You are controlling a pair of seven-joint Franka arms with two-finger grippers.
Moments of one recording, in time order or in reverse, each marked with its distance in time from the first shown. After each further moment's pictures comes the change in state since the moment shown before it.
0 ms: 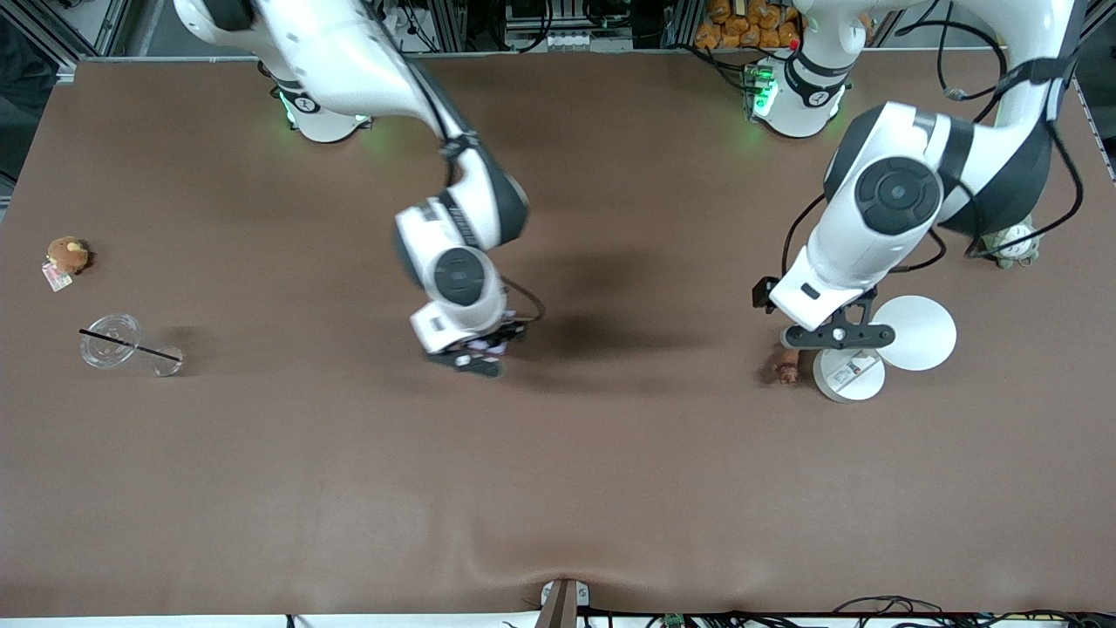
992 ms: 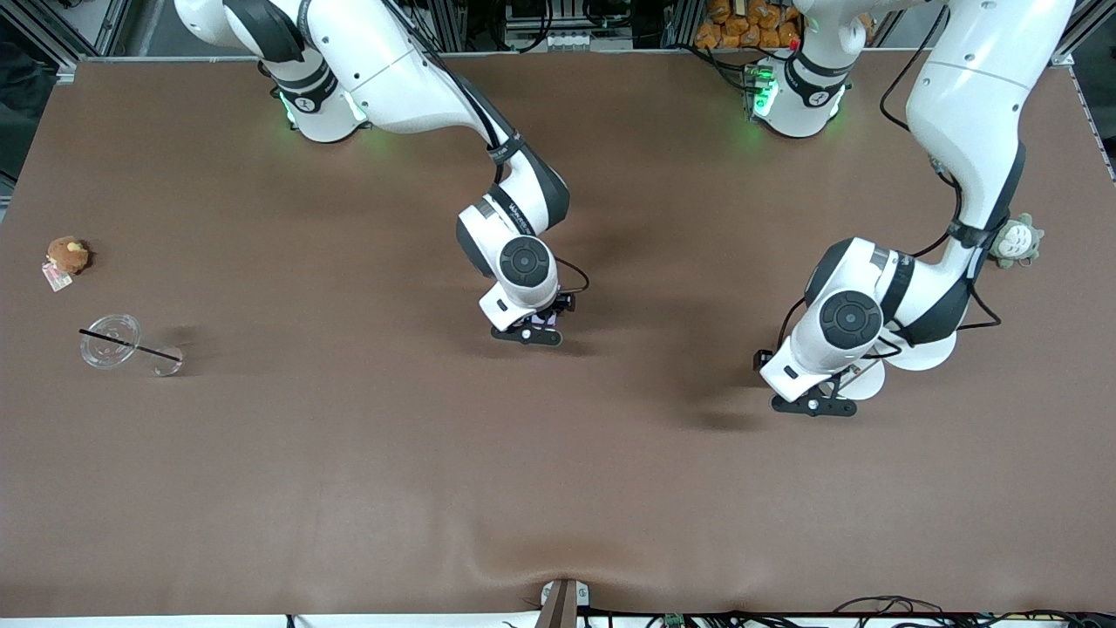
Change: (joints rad) left arm -0.002 0.343 0.110 -0.048 0.226 0.338 0.005; right arm 0.060 0.170 0.179 -0.023 -0.001 0.192 0.030
